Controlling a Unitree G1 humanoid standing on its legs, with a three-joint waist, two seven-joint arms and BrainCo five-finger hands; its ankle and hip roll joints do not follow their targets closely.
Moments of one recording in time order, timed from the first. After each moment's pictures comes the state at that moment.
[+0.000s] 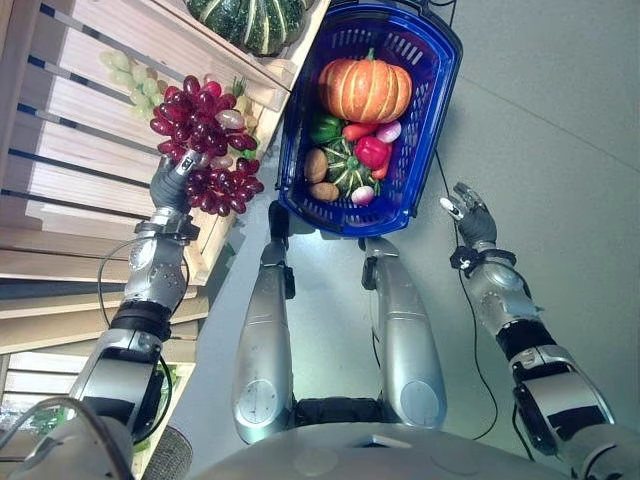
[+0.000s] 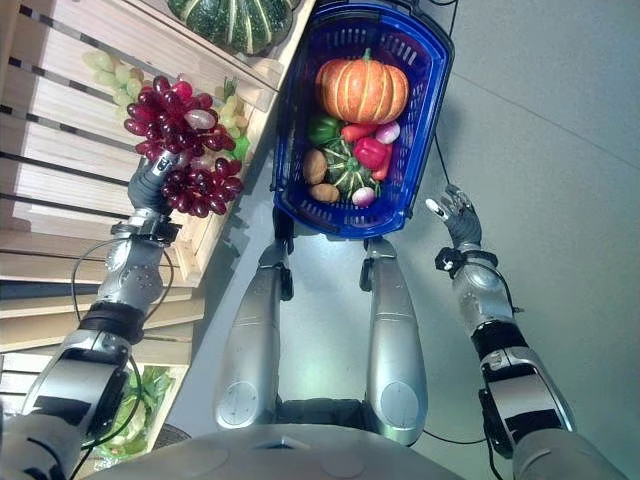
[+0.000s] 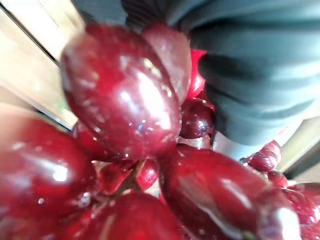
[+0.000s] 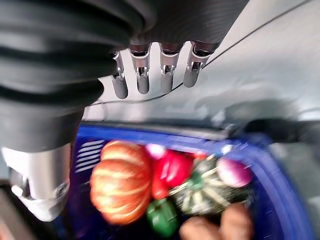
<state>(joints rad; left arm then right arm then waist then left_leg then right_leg) -0.45 0.51 -0.12 0.63 -1.09 -0.38 -0.45 -0.37 -0.44 0.17 0.67 0.67 -0.30 0.00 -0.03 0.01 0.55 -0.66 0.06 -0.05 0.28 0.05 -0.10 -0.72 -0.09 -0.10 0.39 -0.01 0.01</state>
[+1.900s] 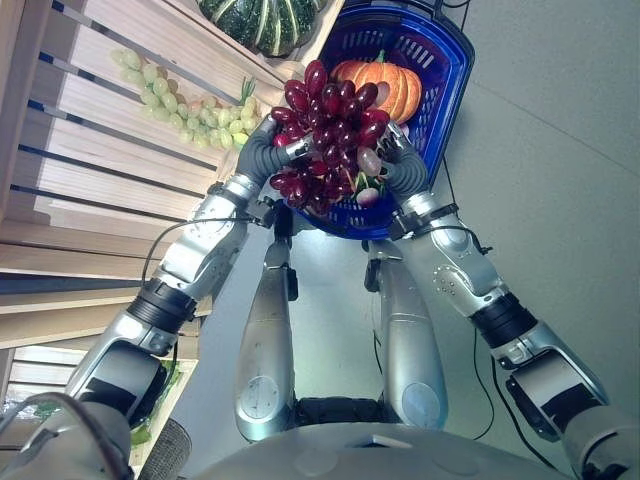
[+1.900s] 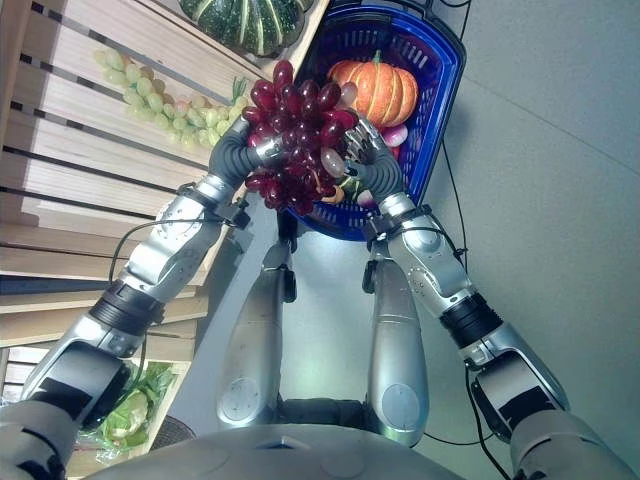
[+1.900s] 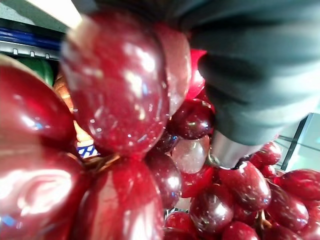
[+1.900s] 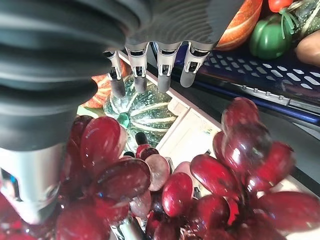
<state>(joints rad) -0.55 0.52 -0.43 0.10 -0.65 -0.16 0.00 -0.51 -0.45 0.51 0.13 0.68 -0.24 -0.03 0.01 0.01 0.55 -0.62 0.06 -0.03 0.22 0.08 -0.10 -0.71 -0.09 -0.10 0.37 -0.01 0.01</state>
